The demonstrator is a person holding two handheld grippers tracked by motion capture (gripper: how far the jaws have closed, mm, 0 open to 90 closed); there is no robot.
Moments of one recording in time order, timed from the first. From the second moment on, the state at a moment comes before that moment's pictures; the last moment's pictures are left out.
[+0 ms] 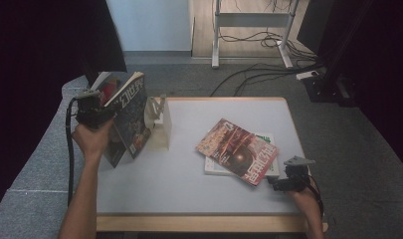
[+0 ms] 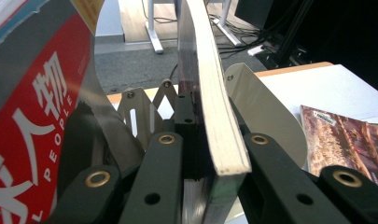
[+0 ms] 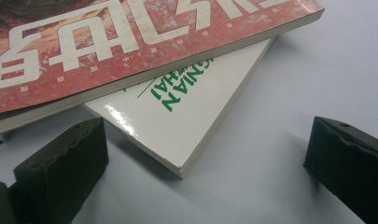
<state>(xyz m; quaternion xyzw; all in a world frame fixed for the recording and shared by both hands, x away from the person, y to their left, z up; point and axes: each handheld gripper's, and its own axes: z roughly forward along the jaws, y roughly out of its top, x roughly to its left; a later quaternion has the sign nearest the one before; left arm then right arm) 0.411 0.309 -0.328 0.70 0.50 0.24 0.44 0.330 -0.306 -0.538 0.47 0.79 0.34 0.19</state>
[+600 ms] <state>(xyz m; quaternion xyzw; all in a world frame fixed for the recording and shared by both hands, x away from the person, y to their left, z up) 0.401 0.313 -0.338 0.70 0.51 0.26 0.43 0.330 -0.306 -0.538 0.47 0.79 0.34 0.20</state>
